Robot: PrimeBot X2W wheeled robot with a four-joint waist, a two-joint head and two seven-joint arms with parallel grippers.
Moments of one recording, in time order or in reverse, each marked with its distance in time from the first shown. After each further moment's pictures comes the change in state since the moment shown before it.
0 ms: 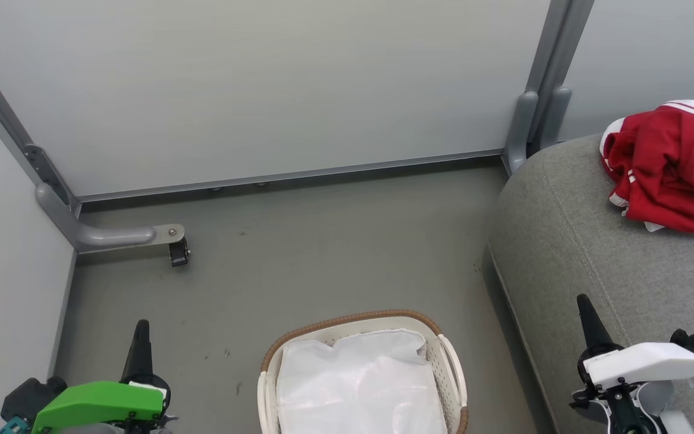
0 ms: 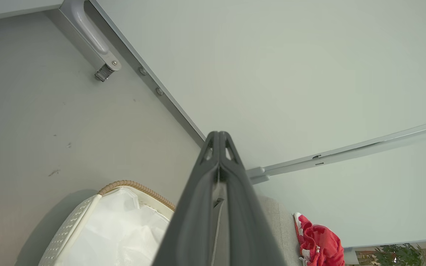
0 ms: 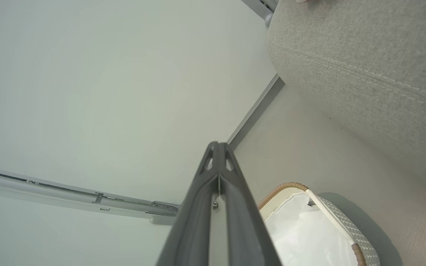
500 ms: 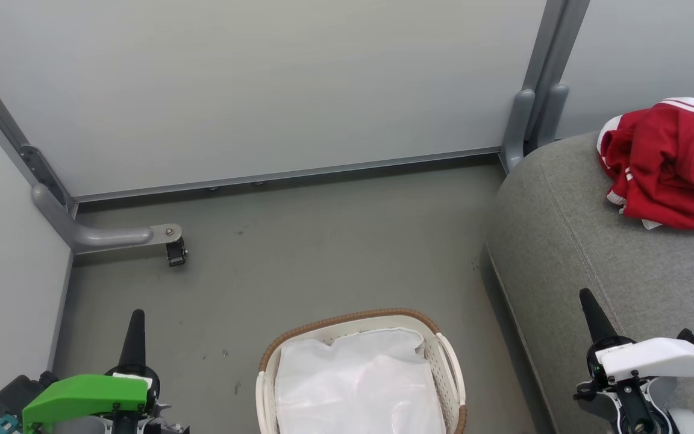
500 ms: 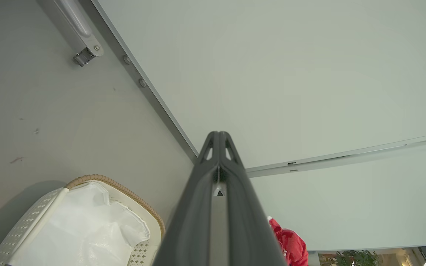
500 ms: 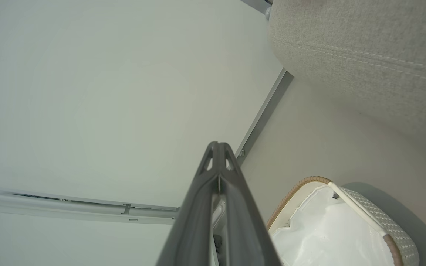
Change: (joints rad) left arm -0.022 0.000 0.025 -0.009 -0.135 -0.011 0.041; right arm -0.008 -0.001 -0.018 -0.015 0.147 0.000 0.039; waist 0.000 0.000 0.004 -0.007
